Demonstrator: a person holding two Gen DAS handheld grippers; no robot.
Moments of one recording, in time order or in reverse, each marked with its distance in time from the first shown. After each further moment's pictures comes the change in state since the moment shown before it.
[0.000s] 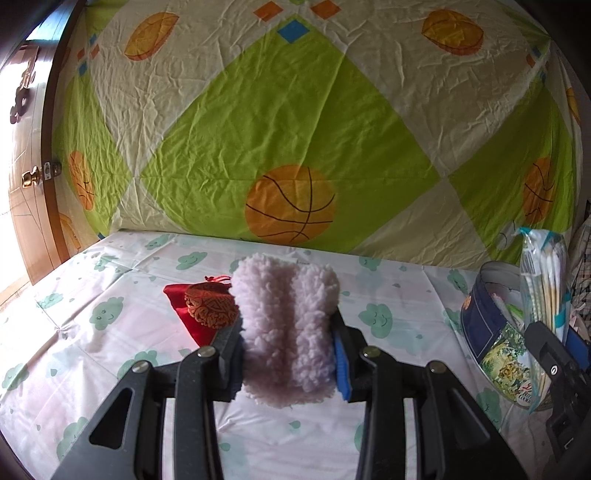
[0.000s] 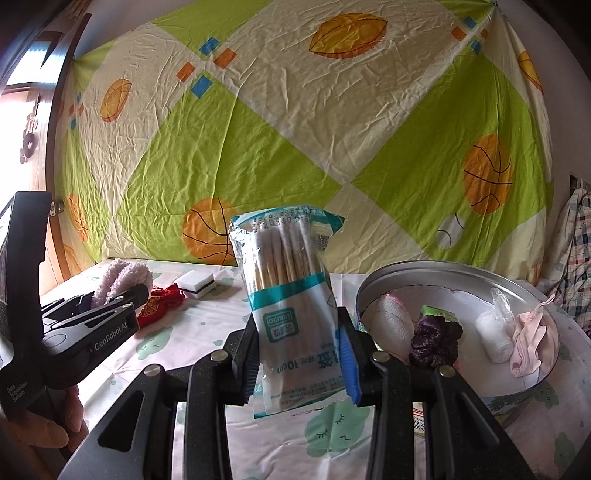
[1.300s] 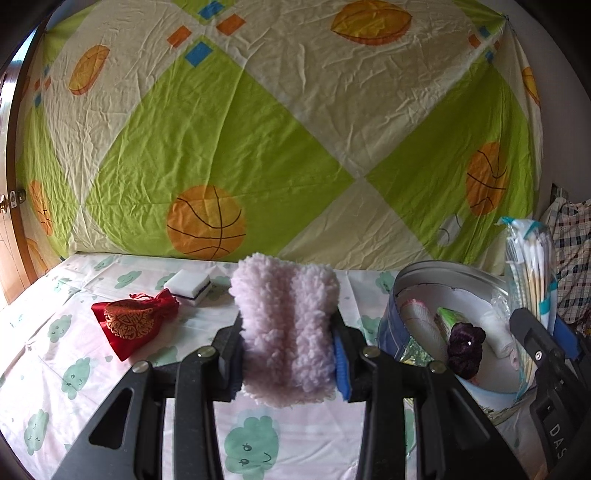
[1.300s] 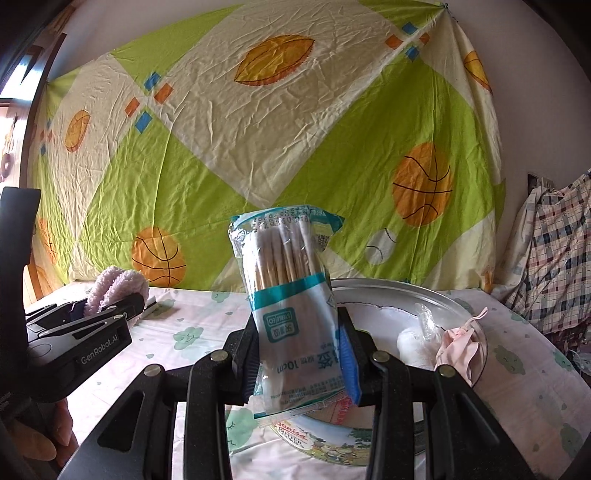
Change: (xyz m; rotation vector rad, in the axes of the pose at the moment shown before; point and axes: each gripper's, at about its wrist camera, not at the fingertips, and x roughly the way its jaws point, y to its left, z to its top) left arm -0.019 -0.098 0.009 0.072 -0.023 -0.116; right arm -0.029 -0.086 0.007 0.041 -0.074 -0.118
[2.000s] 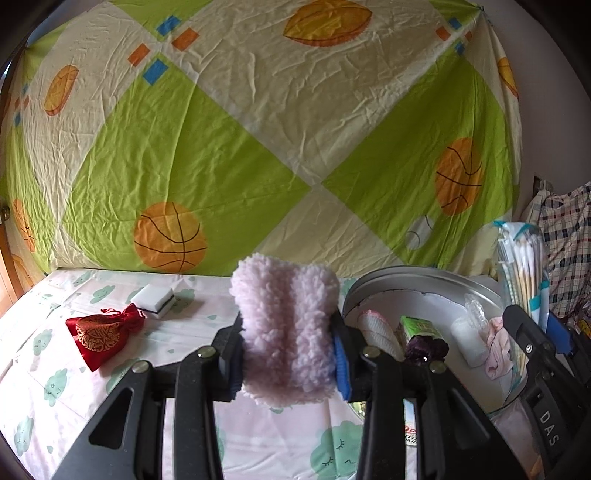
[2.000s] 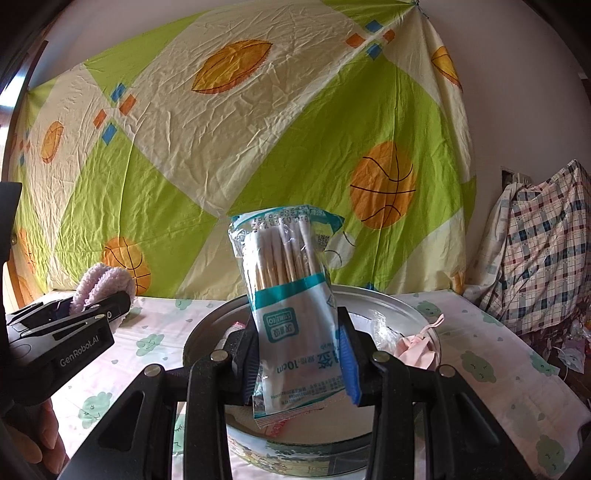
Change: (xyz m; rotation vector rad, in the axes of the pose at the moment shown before) left arm -0.001 -0.047 0.009 0.043 -0.020 -0.054; right arm 0.001 -0.048 0.005 0.026 -0.013 -0.078
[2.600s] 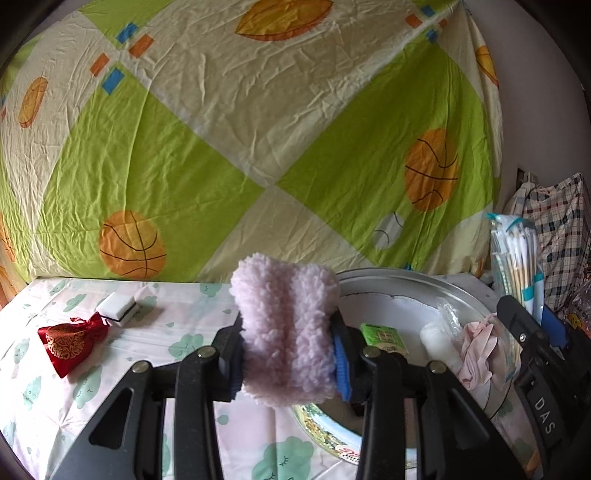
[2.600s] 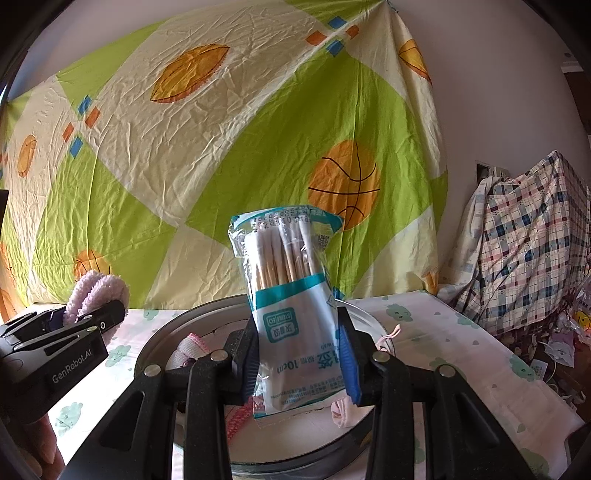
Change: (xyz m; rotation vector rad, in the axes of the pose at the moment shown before) left arm 0.014 -0.046 0.007 0.028 0.010 -0.063; right arm 0.008 -0.042 0.009 0.039 -0.006 -0.075
